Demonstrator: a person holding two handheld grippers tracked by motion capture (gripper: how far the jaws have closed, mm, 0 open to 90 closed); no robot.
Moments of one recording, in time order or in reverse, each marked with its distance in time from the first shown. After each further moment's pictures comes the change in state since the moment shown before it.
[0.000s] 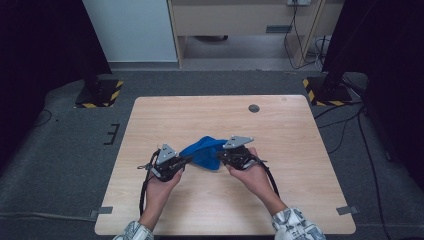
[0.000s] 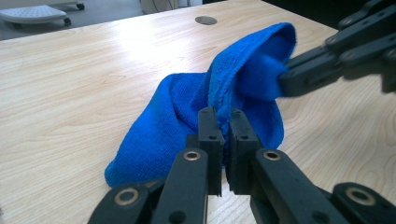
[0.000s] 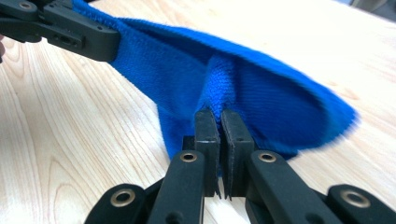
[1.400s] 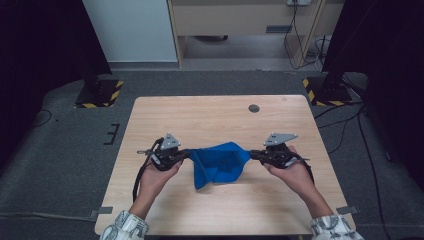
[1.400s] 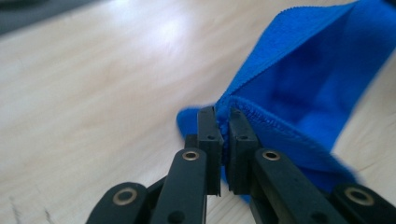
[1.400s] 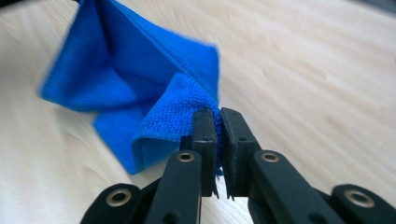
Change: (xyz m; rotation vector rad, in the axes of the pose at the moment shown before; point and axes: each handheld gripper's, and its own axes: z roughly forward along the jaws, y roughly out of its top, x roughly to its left) left arm 0.018 0.022 0.011 0.214 -0.024 0.065; right arm -0.062 -0.036 -0.078 0.053 0.006 0.027
